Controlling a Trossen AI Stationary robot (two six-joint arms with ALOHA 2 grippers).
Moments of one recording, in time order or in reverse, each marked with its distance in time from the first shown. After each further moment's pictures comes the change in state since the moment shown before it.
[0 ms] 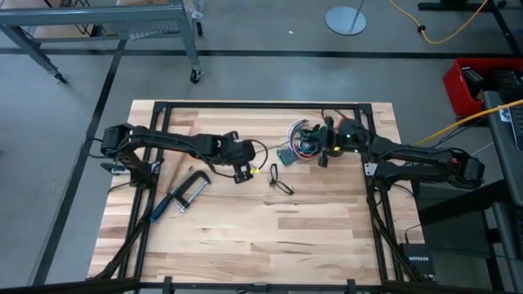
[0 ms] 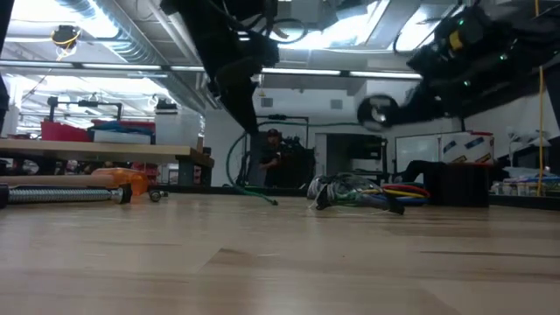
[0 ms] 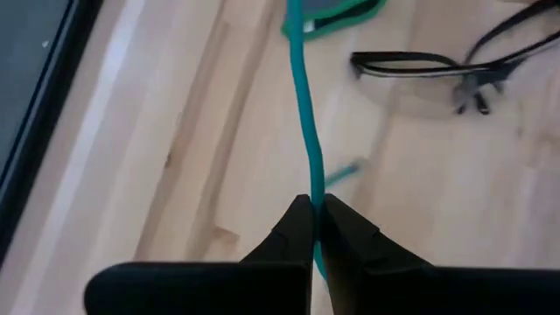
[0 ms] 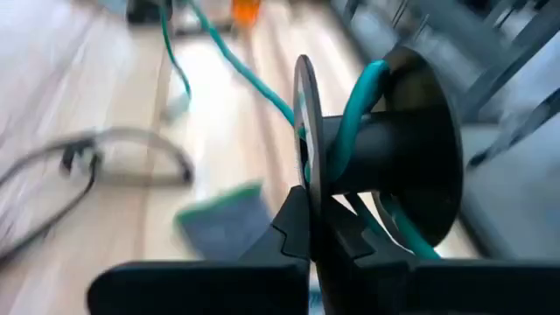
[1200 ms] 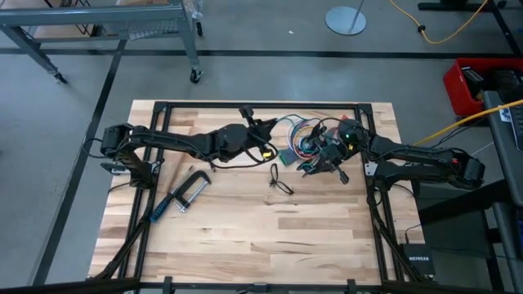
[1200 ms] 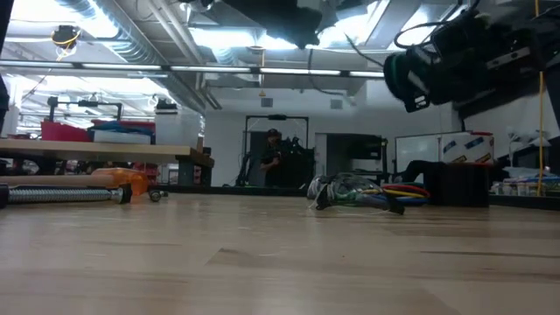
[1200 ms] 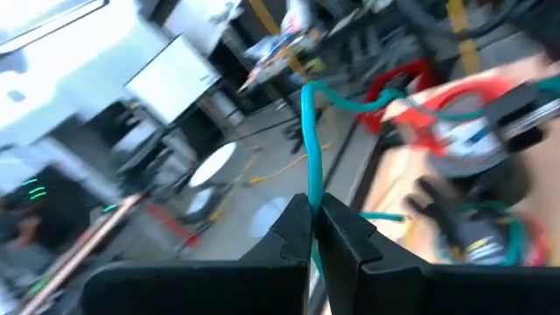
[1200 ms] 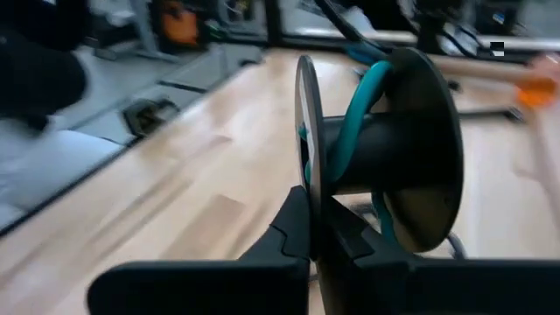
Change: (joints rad) left arm 0.006 -0.009 0.000 0.950 -0.364 0.704; right arm 0.000 0.000 0.000 -0.039 -0.771 0.006
